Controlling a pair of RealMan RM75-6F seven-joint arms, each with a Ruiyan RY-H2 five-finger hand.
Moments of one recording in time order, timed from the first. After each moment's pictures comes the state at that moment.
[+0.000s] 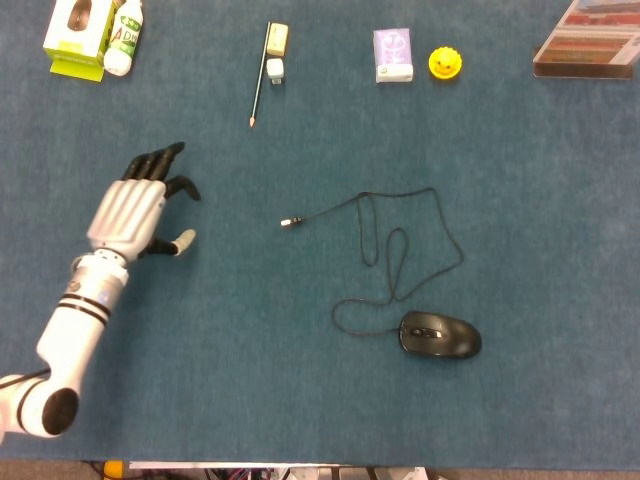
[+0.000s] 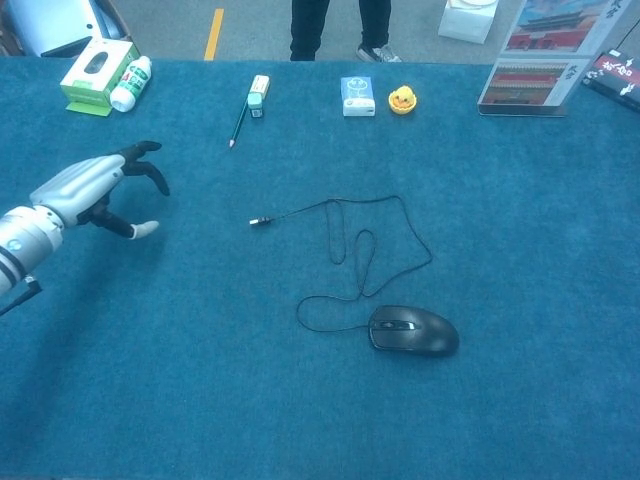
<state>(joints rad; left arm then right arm) -0.47 -1.54 -0.11 -1.38 1.26 0.96 0.01 0.07 -0.88 0.11 -1.93 -1.47 1.53 -0.39</state>
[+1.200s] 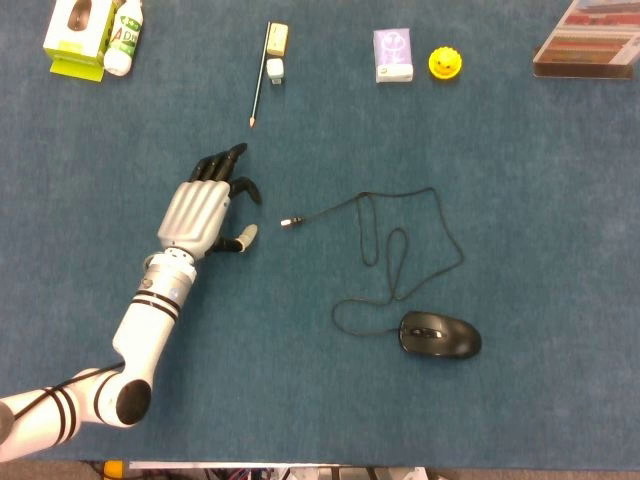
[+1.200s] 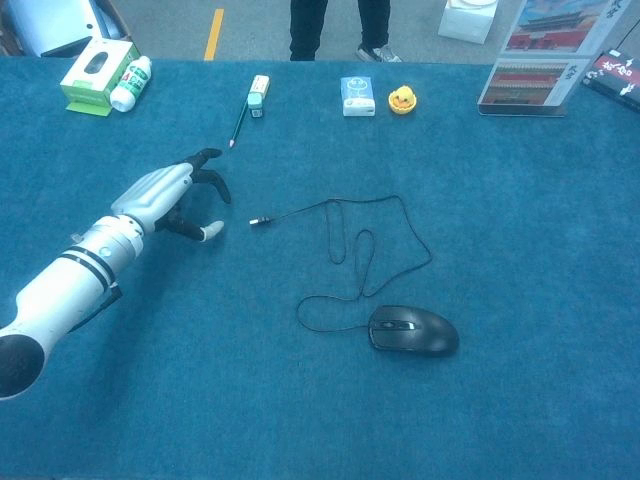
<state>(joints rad) -0.54 -1.79 -0.15 -1.27 1.20 0.98 0.07 0.02 -0.85 0.12 -1.90 -1.49 1.62 -0.32</state>
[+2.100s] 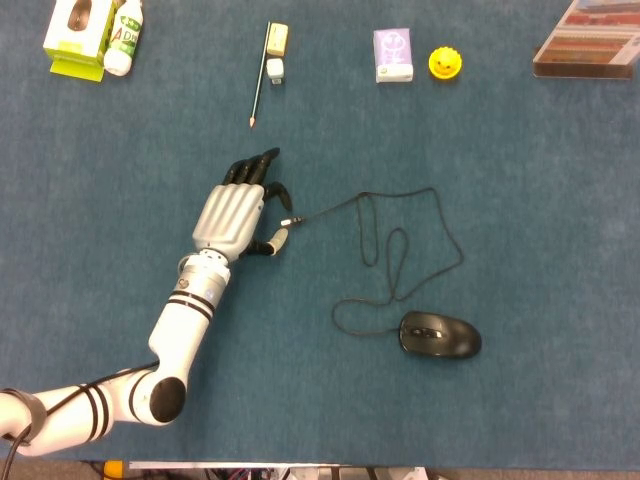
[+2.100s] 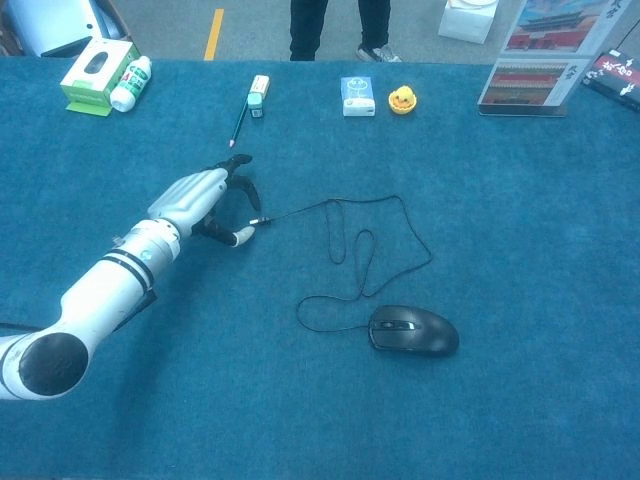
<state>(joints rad) -0.58 -1.88 -0.18 -1.27 1.11 0.97 0.19 -0.04 -0.79 0.12 -1.93 -1.57 1.74 -0.20</state>
